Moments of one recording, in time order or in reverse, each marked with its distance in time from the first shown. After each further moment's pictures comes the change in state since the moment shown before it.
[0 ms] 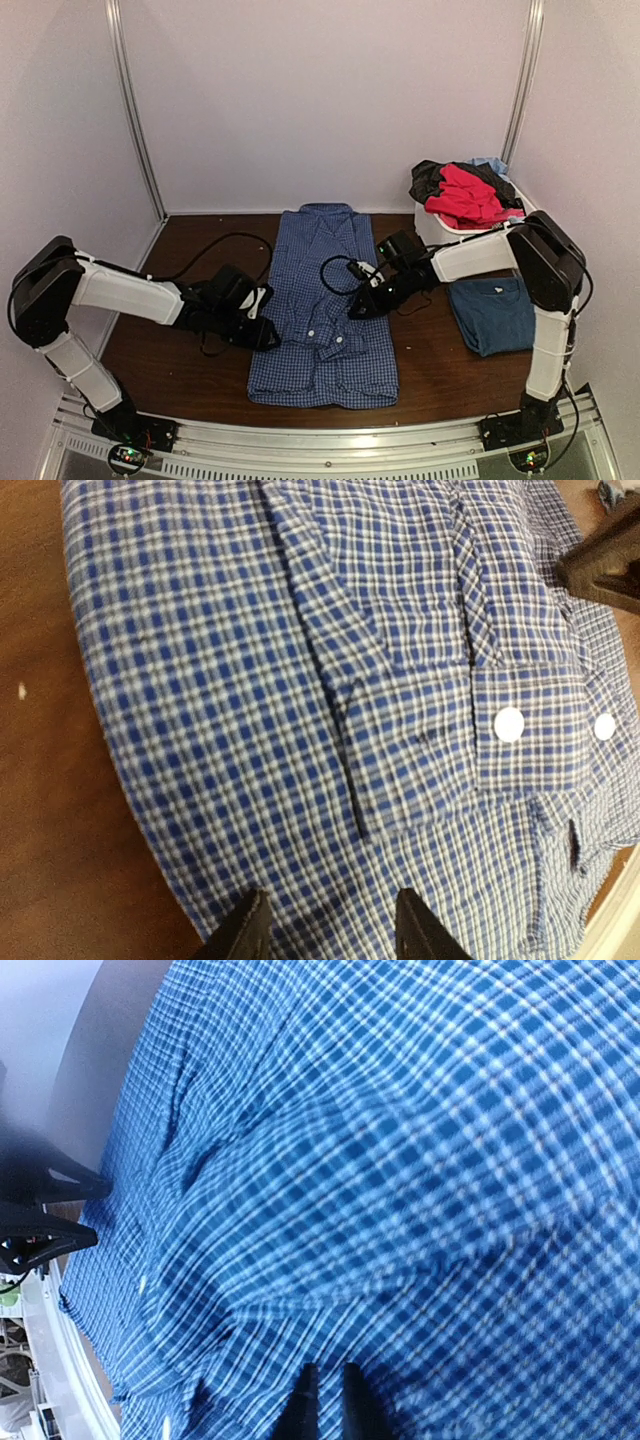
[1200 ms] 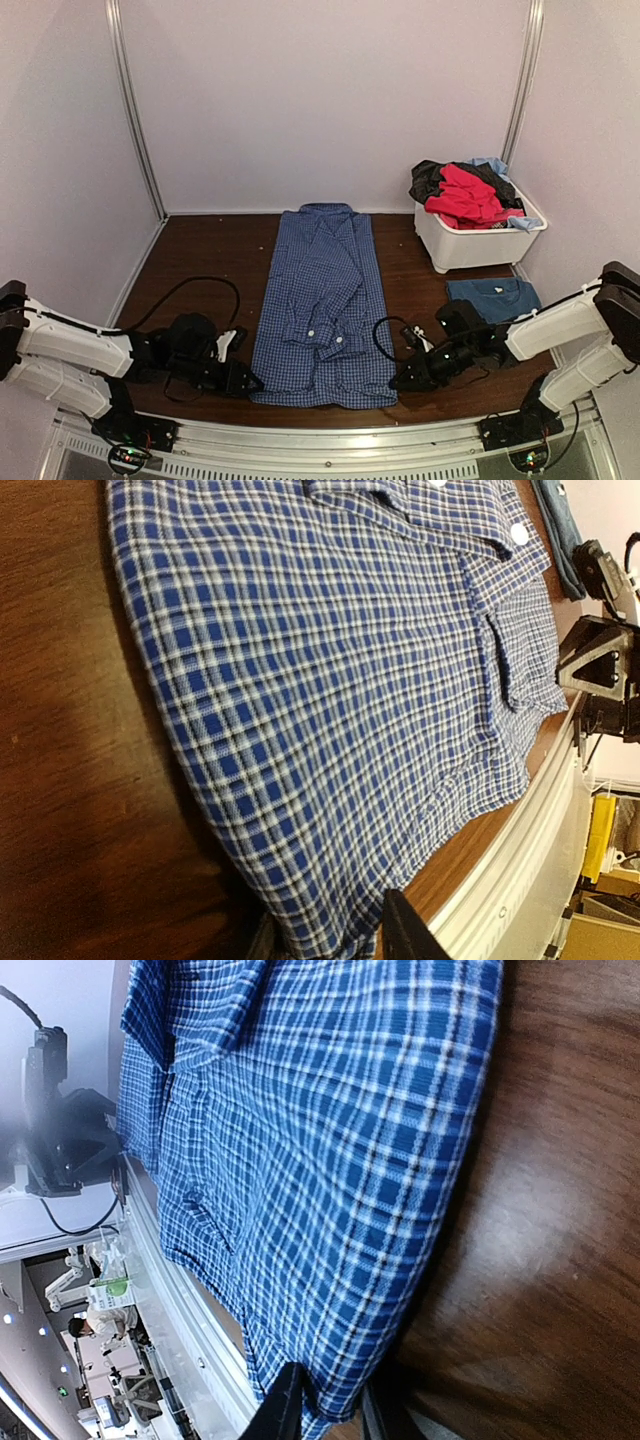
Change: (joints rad) left arm -0.152 -0.429 -0.488 0.223 0.155 -0.343; right arm 0.134 -0.623 -0.890 0.386 -0.100 0.573
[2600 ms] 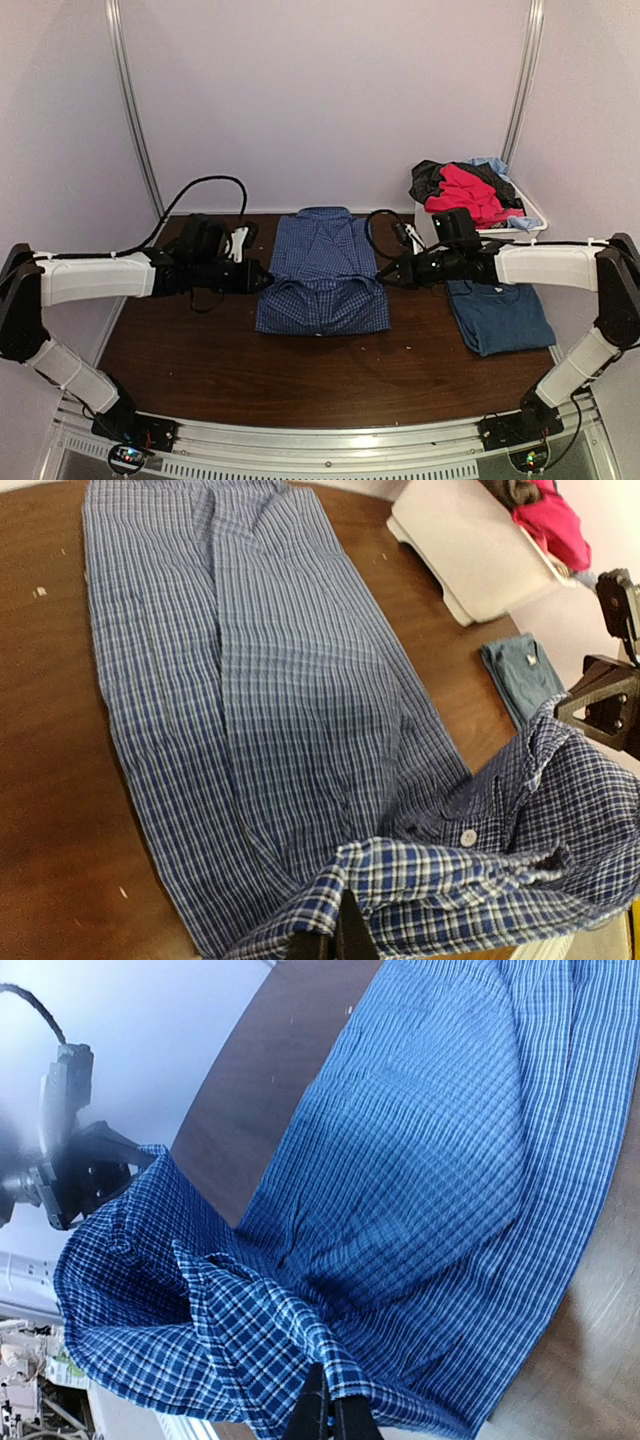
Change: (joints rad) left arm 0.283 0.224 0.569 -0.175 -0.045 0.367; right arm -0.225 0.110 0.561 -0.232 0.059 -0.343
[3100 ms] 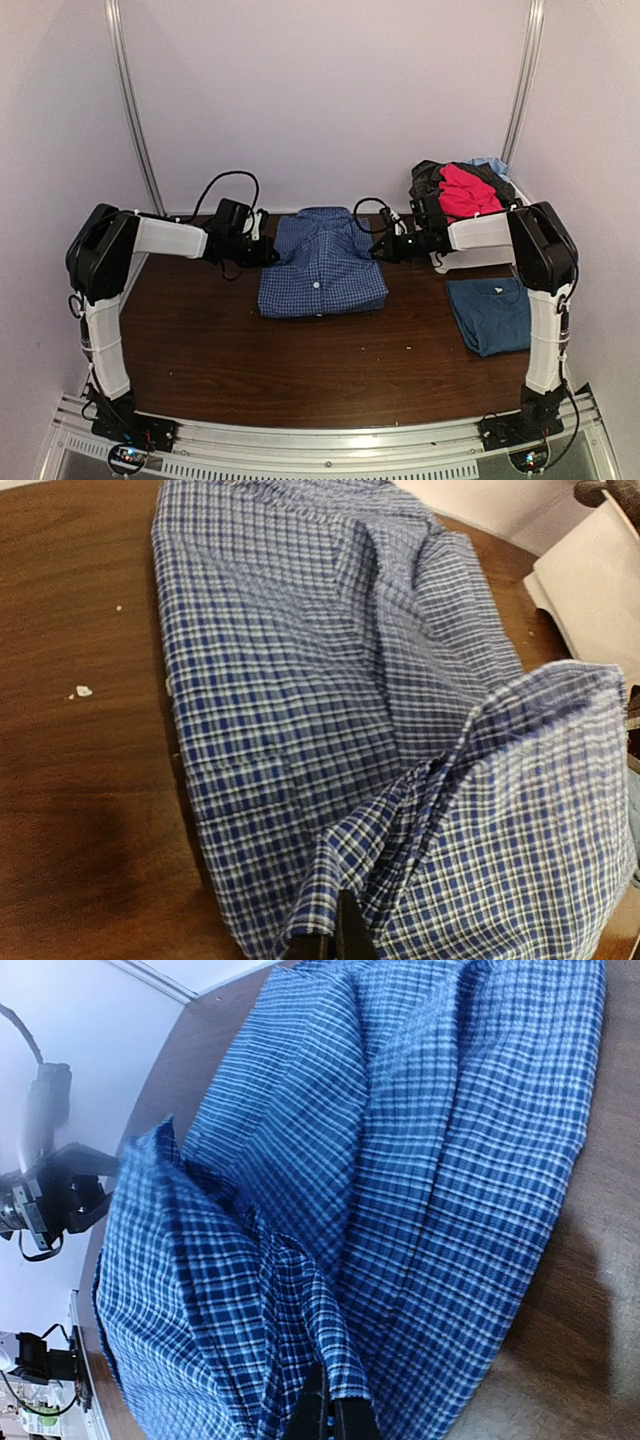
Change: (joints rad) left arm 0.197 0.578 0.457 0.058 0.016 0.088; right arm -0.174 0.599 0.530 0.021 -0.060 -0.109
